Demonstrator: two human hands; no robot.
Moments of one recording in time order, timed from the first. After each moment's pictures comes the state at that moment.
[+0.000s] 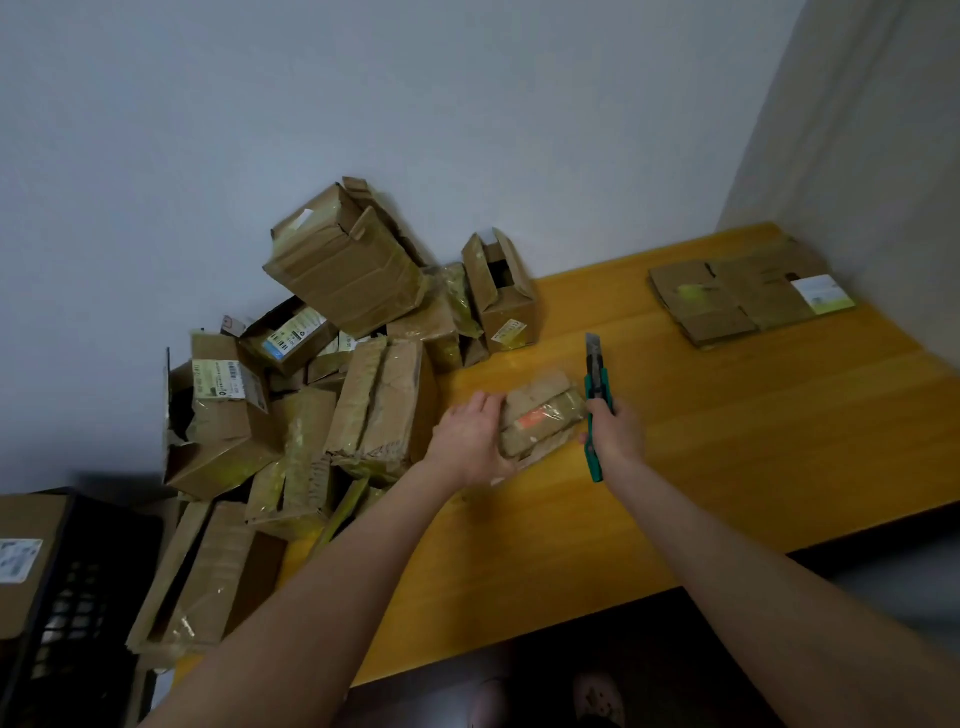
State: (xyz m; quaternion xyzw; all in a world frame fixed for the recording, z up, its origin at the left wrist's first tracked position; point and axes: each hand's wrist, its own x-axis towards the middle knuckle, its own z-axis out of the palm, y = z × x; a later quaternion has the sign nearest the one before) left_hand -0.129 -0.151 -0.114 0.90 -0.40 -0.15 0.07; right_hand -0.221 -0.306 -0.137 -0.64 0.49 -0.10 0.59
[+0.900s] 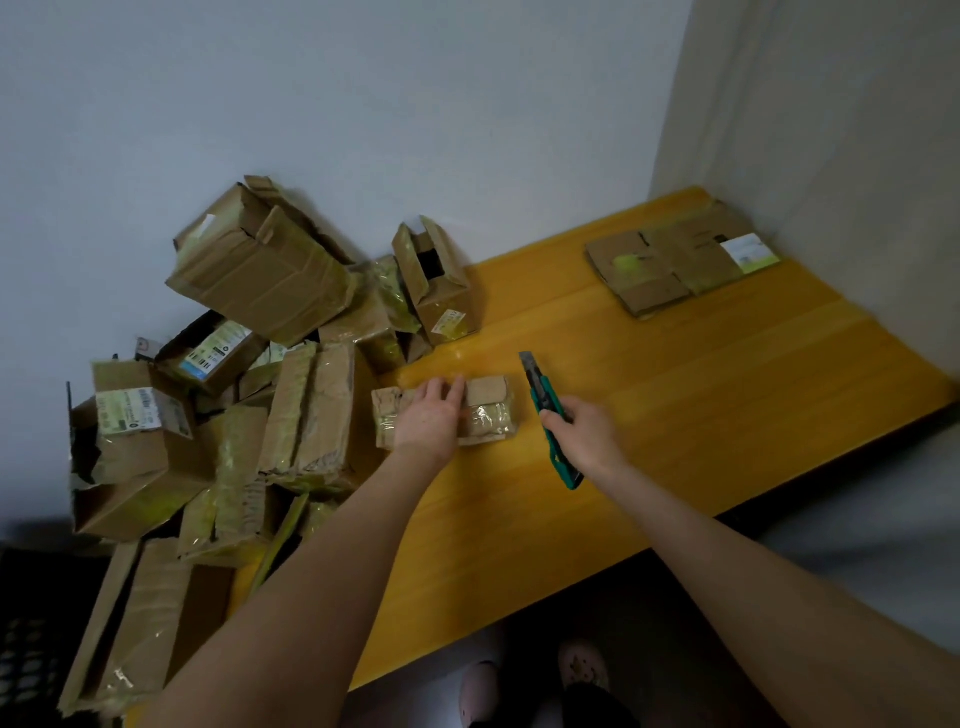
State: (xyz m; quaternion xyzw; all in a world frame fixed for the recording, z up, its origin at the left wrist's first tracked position) left_hand -0.133 -0.192 -0.124 0.92 -0.36 -0.13 -0.06; right_hand -0.265 -0.333 -0.143 -0.80 0.37 -0.02 0.47
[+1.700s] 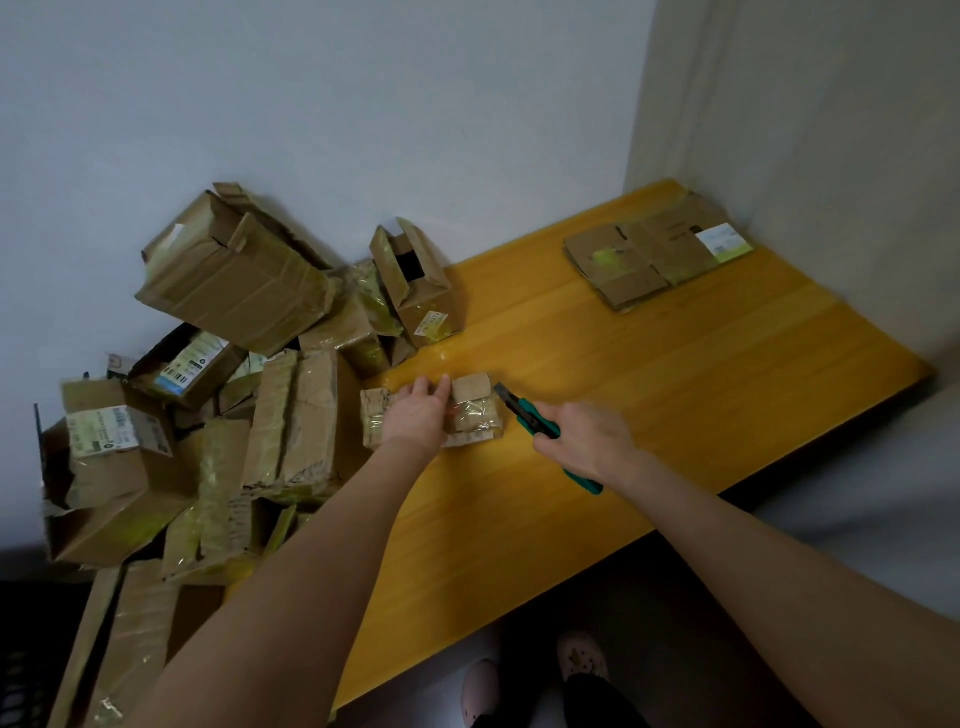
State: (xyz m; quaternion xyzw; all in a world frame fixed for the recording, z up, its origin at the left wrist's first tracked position) left_hand -0.118 -0.201 -0.133 0.92 -0.37 -0.13 -0.09; right_hand -0.278 -0.342 -0.109 -0.94 0.26 0.14 0.19
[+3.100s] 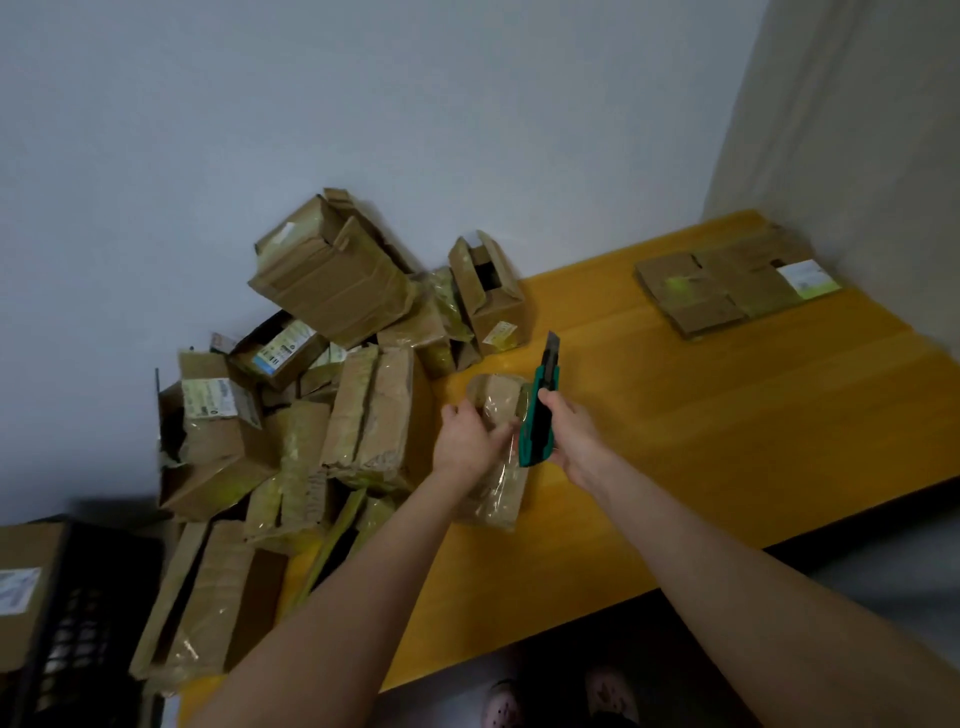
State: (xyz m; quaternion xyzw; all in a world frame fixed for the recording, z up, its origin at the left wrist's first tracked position) left_hand -0.137 -0.169 -0.118 0.94 -0.15 -0.19 0.23; right_hand -0.210 -0.276 -0.107 -0.48 0.42 -0.02 0.77
